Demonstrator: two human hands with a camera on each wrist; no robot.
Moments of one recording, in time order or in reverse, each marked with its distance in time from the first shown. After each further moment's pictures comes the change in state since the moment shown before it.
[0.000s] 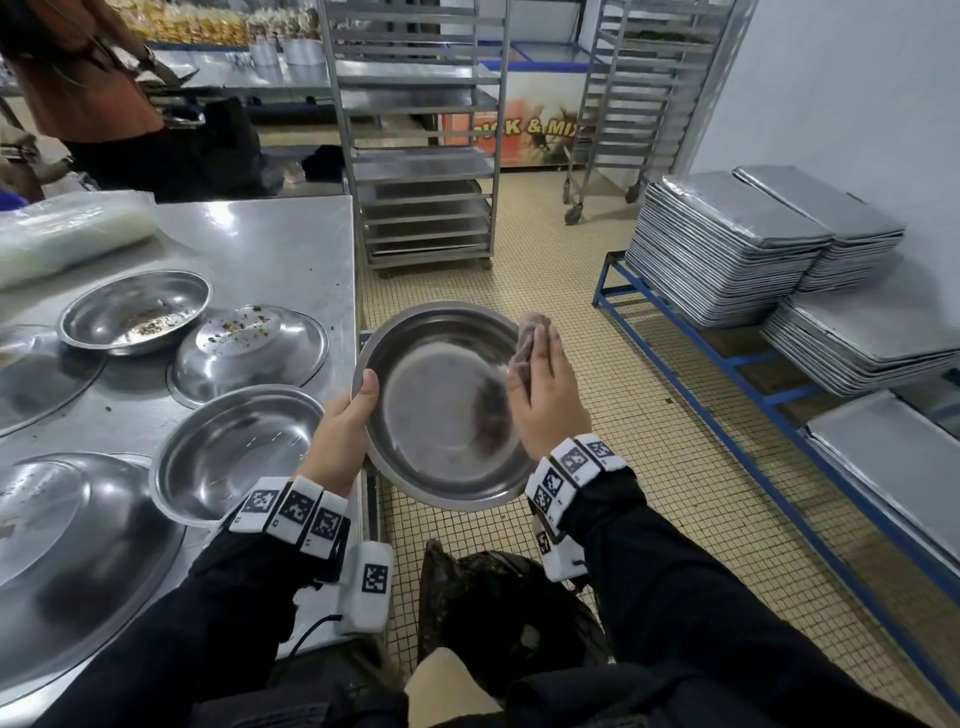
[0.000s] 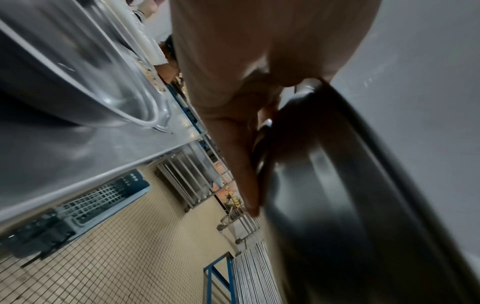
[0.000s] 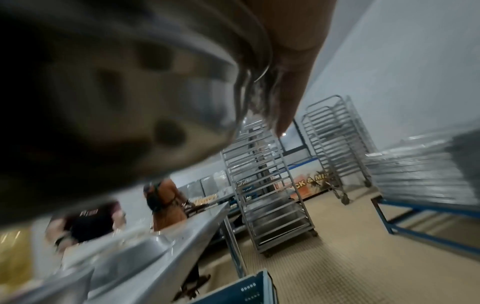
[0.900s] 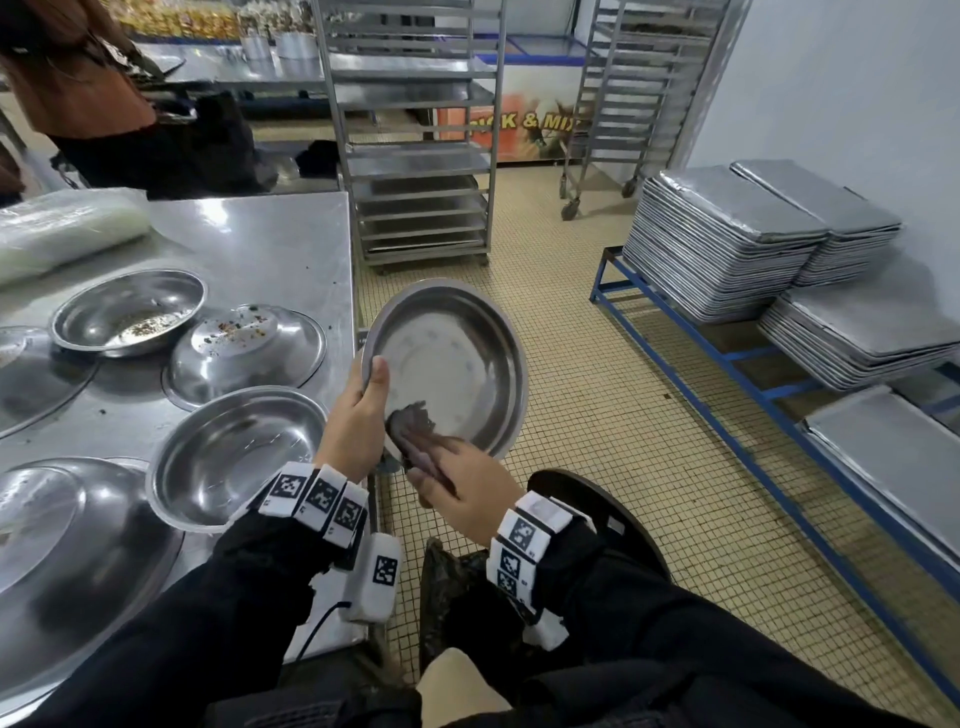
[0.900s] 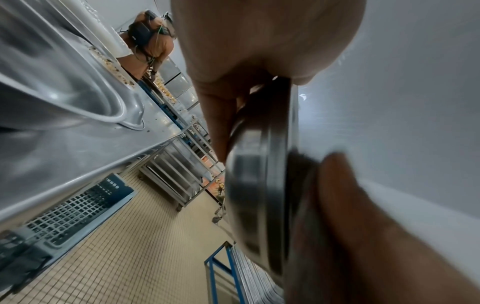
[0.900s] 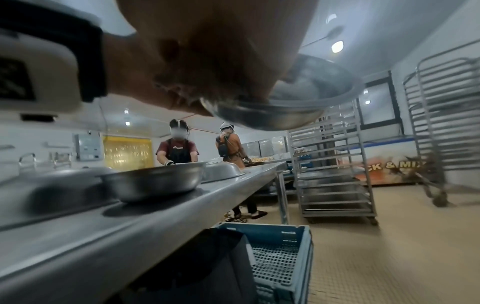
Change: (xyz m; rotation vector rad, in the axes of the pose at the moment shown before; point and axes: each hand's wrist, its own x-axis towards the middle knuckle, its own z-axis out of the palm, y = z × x) left_hand 0.013 0.004 0.014 0.133 0.071 0.148; right_hand -0.057 -0.034 0.042 0.154 -0.402 -0.441
